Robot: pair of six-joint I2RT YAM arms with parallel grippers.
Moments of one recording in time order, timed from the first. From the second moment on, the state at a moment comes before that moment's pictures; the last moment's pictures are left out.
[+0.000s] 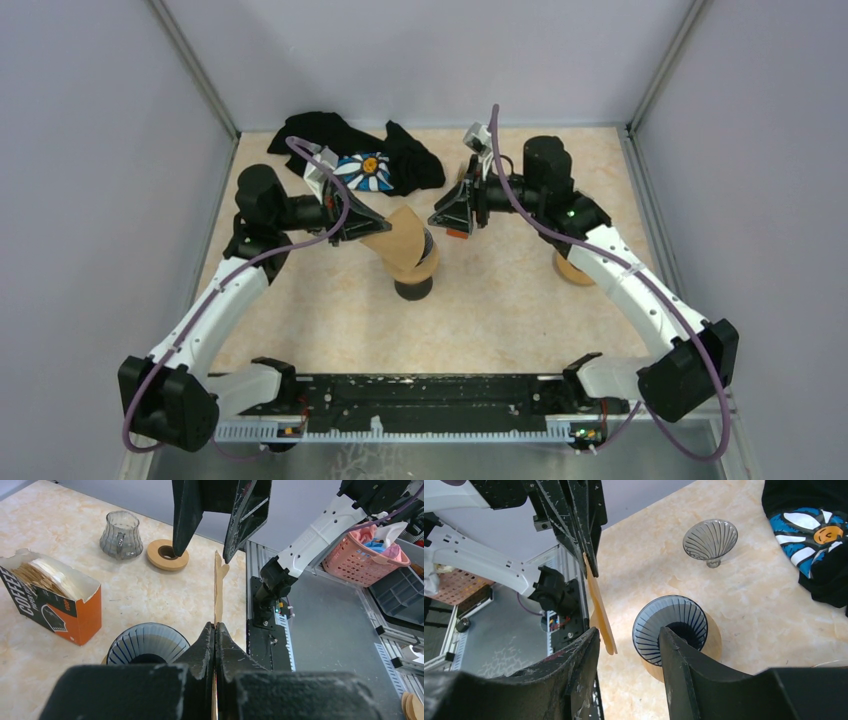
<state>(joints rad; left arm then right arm) -0.29 1.12 0.91 0.26 1.20 -0.35 0.50 1.25 1.20 -0.19 -0.85 0.17</state>
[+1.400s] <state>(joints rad) -0.28 1.12 0.89 0.35 1.20 -0.42 0.60 1.31 1.20 -0.13 -0.88 0.19</state>
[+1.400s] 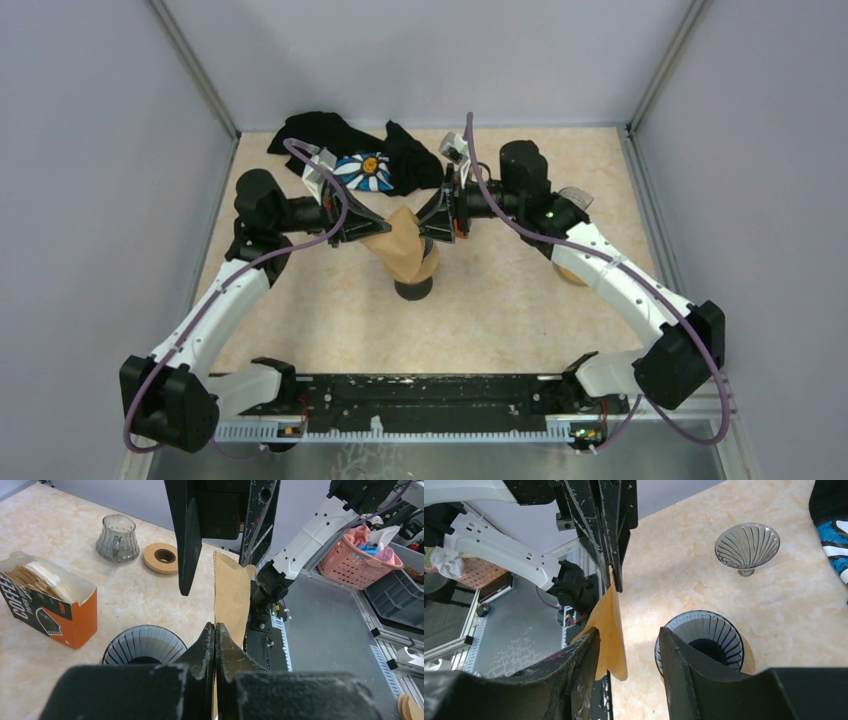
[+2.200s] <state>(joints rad) -0.21 1.09 0.72 0.87 1.22 -0.78 0.62 1.33 1.12 0.00 -0.89 0.24</state>
